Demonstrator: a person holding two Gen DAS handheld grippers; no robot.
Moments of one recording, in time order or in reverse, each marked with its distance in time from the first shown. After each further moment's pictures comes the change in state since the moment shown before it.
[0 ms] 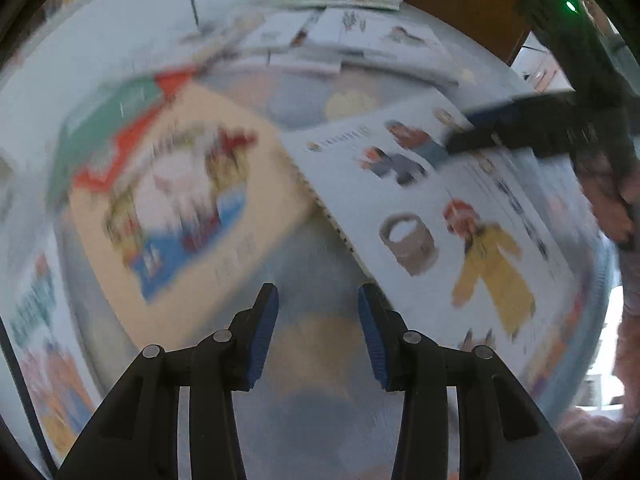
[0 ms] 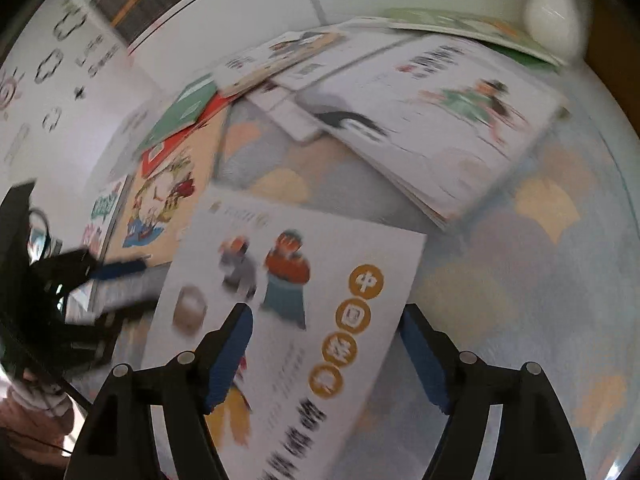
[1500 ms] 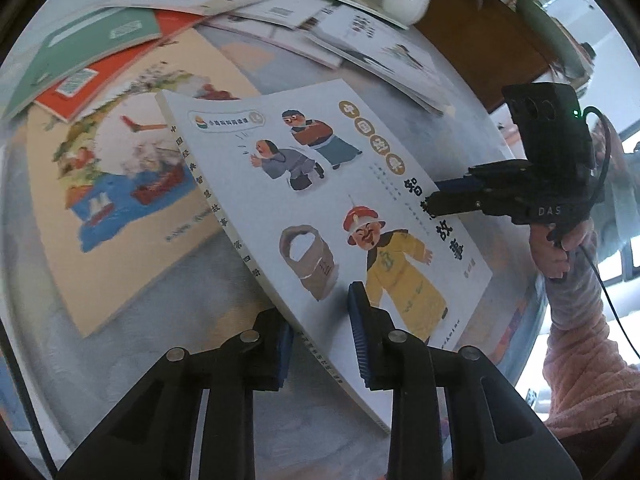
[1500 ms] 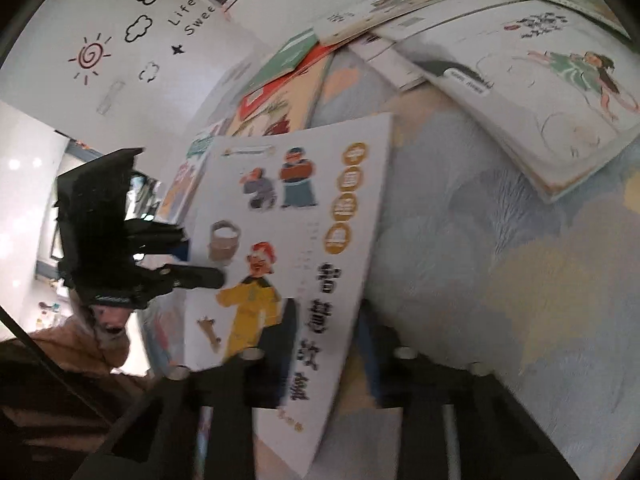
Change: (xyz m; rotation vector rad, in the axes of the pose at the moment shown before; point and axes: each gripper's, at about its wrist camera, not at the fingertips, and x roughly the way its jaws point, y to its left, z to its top) left arm 0.002 0.019 0.004 -0.208 0.012 -0.252; right arm 0.017 -0.002 -0.038 -0.123 0.116 0.353
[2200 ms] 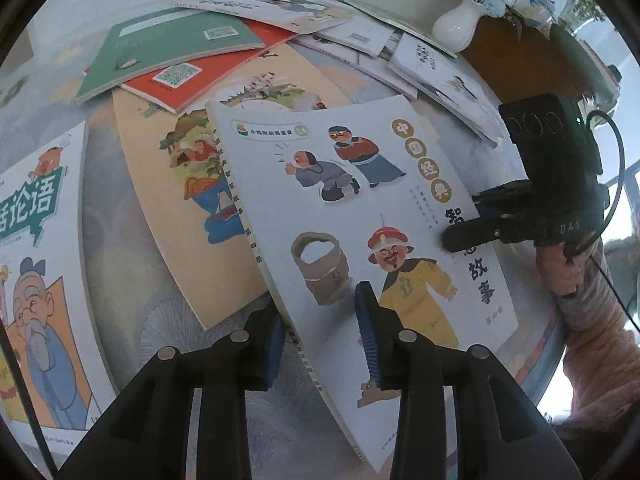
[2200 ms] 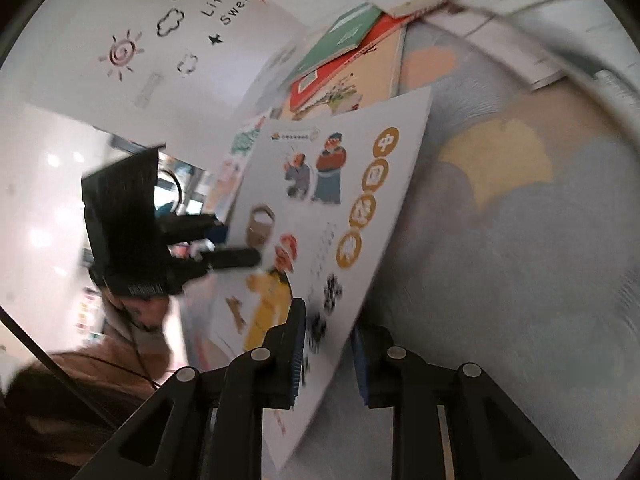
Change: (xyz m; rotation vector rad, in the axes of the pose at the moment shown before) left arm -0.026 0.049 -0.007 -0.073 -0.062 0.100; right arm 0.055 0.016 0.032 -0.019 0.059 0.248
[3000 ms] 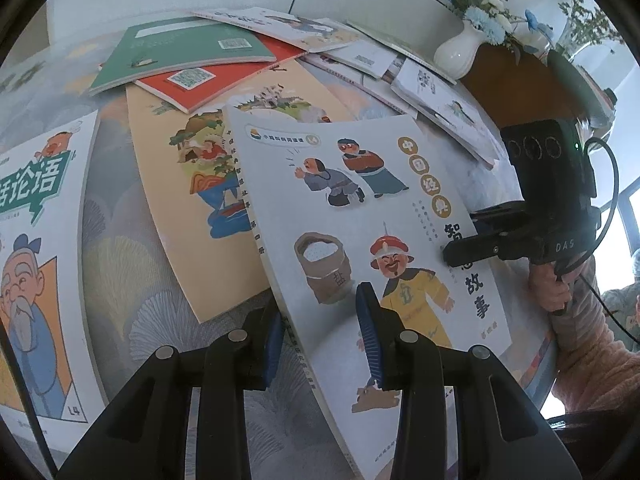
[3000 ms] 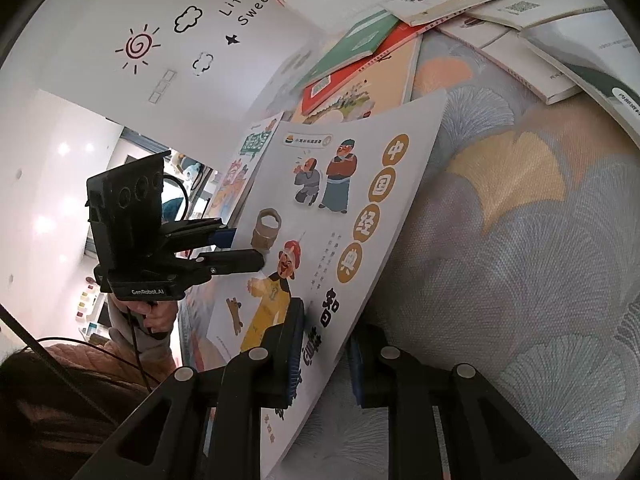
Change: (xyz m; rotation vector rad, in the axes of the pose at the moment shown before) left arm -0.006 0.007 -0.016 -0.045 -0.111 -0.028; right arm 0.000 0.010 -0.001 -0.058 -0.023 -0.004
